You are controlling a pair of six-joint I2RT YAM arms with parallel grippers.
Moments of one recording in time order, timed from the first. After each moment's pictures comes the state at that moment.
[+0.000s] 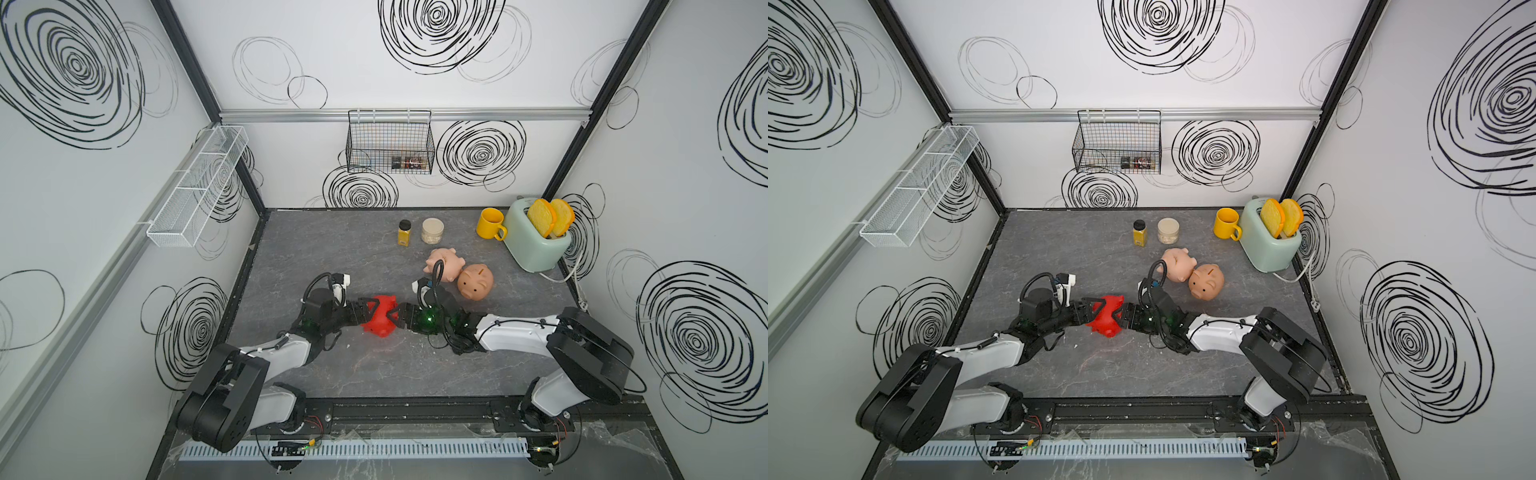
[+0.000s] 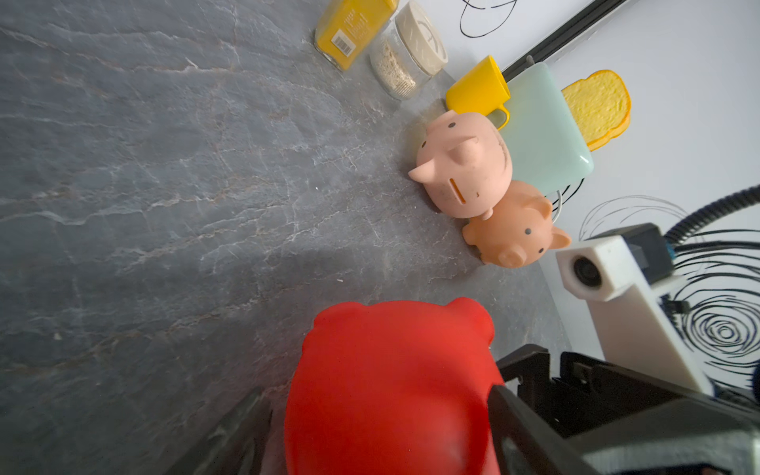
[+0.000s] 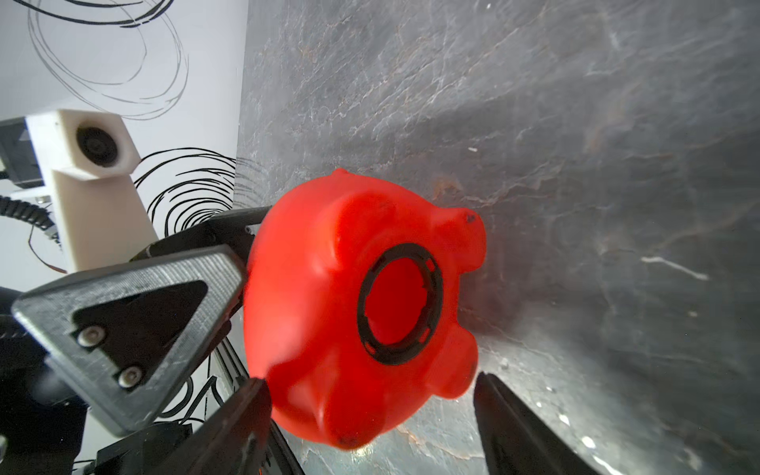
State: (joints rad) left arm -0.31 1.31 0.29 0.54 0.48 -0.66; right arm 0.91 1.55 0.65 0.31 -0.18 1.03
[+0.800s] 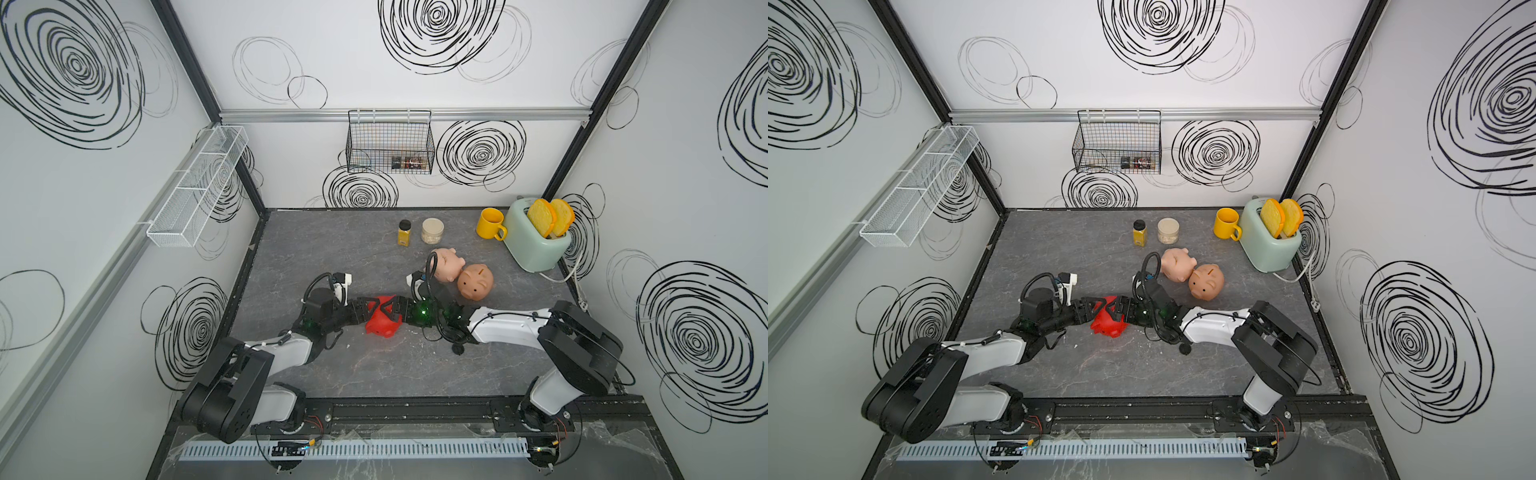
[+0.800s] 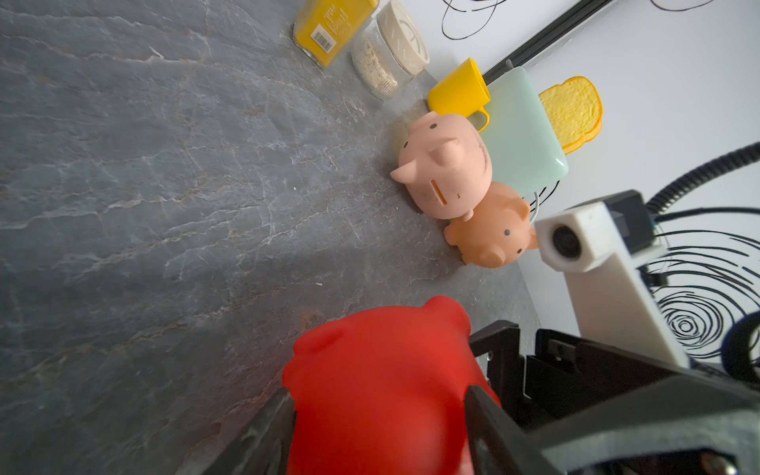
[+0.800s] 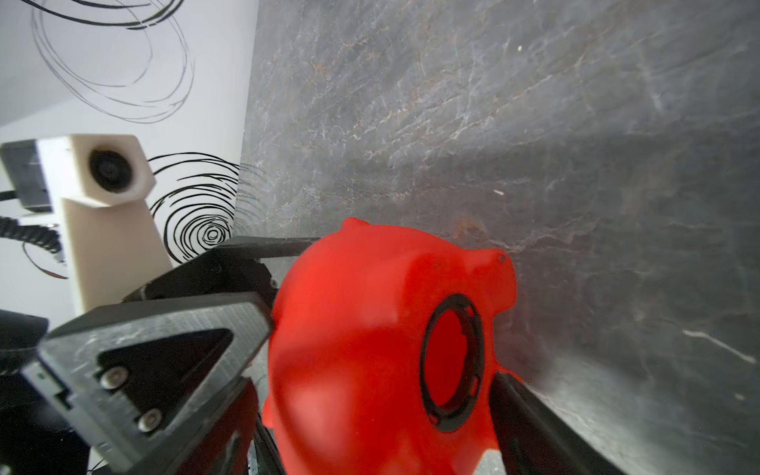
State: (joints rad) left arm -0.31 1.34 0.29 0.60 0.51 -0.68; right arm 0.90 1.64 0.75 0.29 -0.20 0.99
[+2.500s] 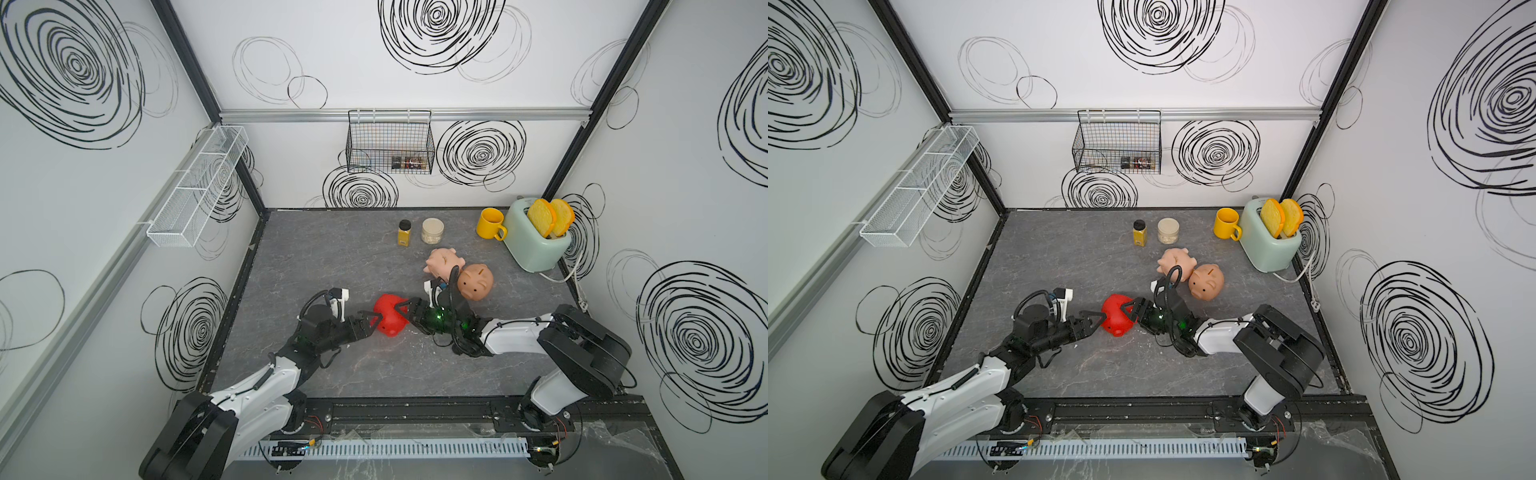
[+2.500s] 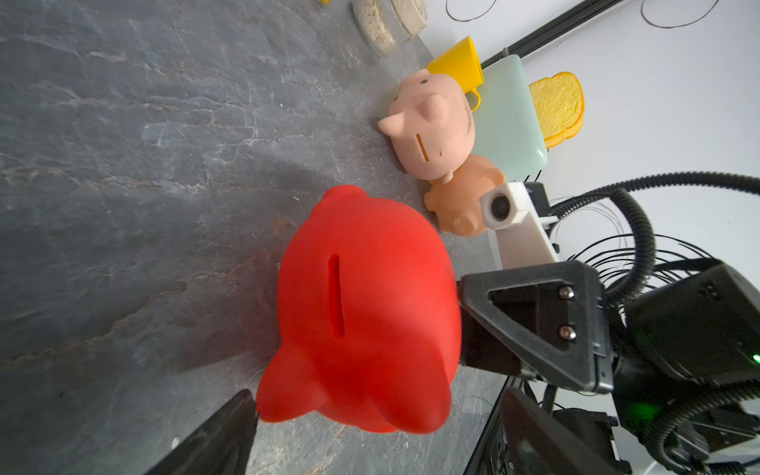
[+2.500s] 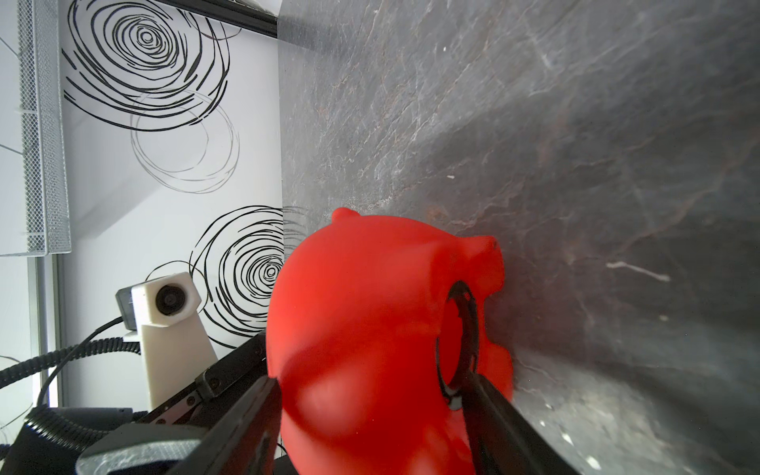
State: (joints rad) left arm -0.42 1.01 0.17 0.36 0.46 -0.88; right arm 0.83 1.58 0.52 0.60 -0.22 1.23
